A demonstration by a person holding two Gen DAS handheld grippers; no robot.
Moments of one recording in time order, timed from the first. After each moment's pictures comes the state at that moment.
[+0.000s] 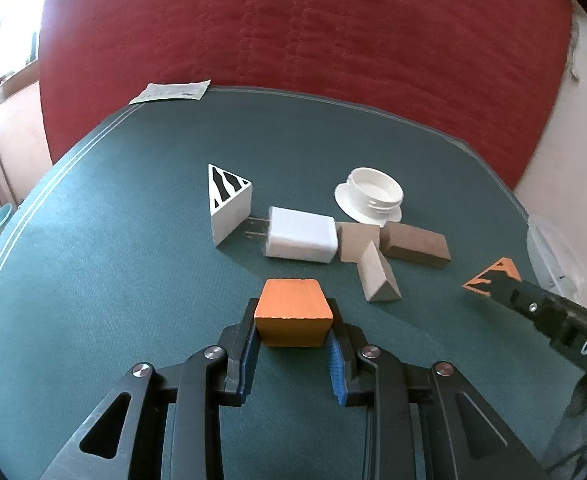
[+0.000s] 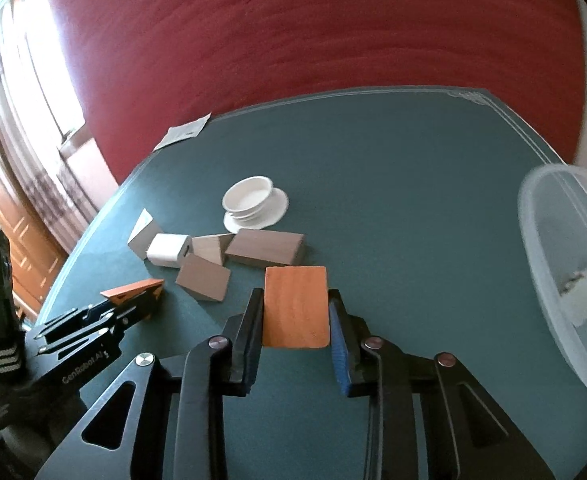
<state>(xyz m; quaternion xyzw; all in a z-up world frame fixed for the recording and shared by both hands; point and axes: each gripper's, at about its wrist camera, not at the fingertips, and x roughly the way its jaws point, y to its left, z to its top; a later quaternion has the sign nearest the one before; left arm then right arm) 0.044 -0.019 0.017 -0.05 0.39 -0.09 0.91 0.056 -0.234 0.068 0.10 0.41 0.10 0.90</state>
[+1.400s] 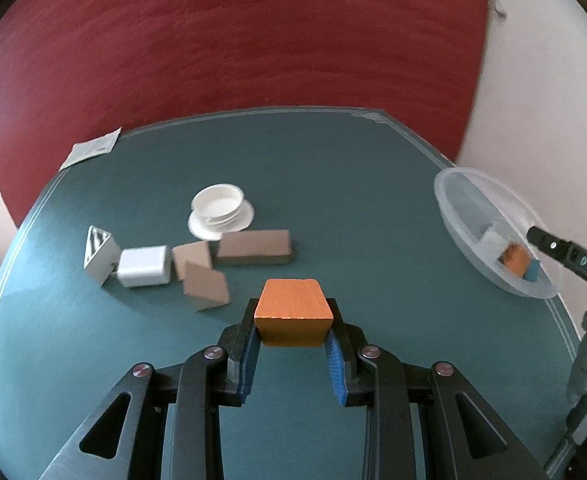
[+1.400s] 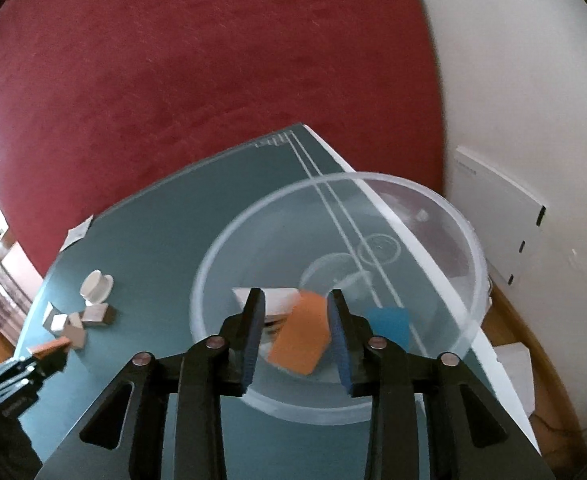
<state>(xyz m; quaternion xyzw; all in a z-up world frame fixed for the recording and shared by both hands) 0.014 -0.134 0.055 0.04 0.38 -0.16 0.91 -0.009 -0.425 0.083 0.17 0.33 -0.09 0.92</state>
